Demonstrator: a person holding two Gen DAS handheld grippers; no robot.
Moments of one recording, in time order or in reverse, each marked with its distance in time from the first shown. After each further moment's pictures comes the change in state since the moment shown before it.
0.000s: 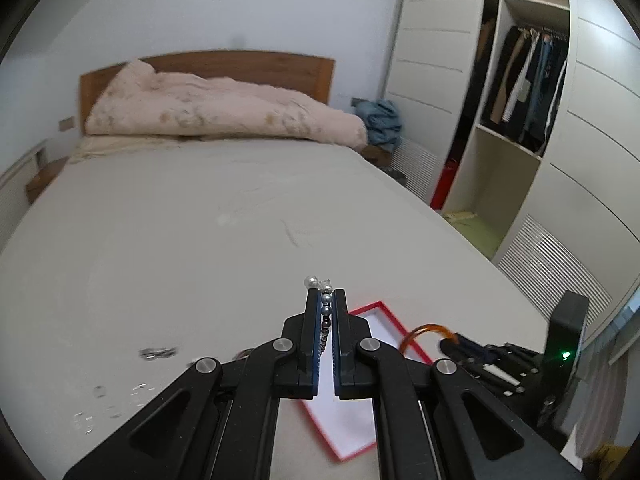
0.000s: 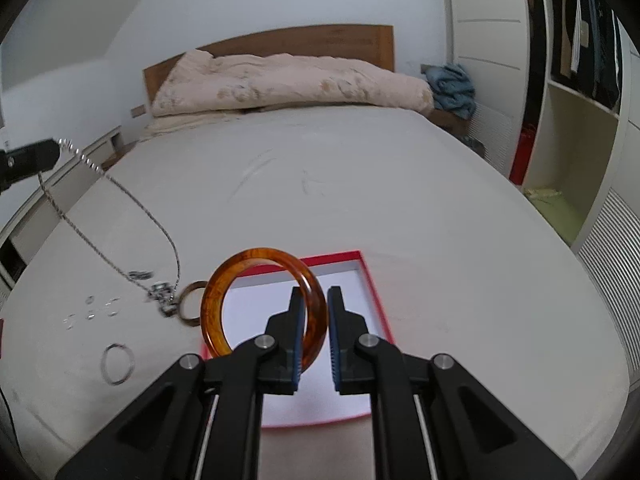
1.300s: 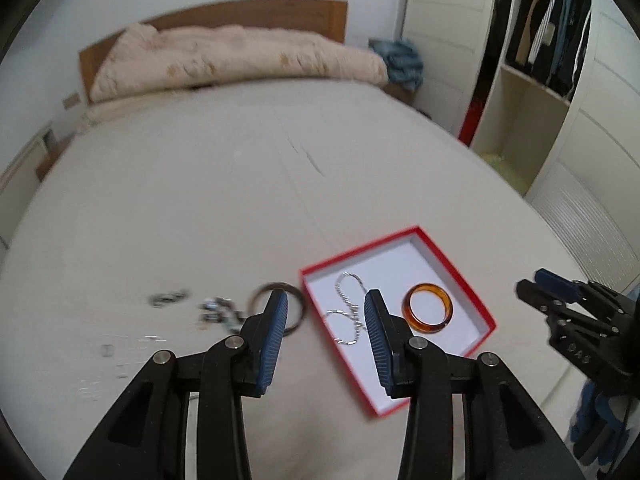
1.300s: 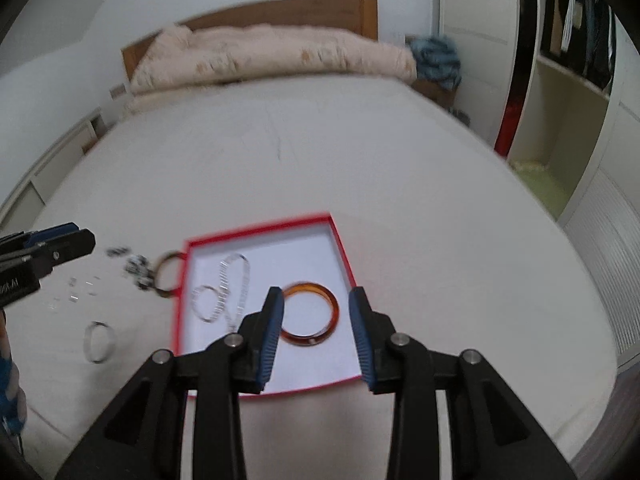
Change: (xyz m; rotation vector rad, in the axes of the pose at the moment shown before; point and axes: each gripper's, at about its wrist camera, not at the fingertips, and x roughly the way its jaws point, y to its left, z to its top) left arm -0.018 0.013 -0.052 0.034 0.178 0.114; right arm -0.030 -0.014 -0.010 0.012 0.085 -0.048
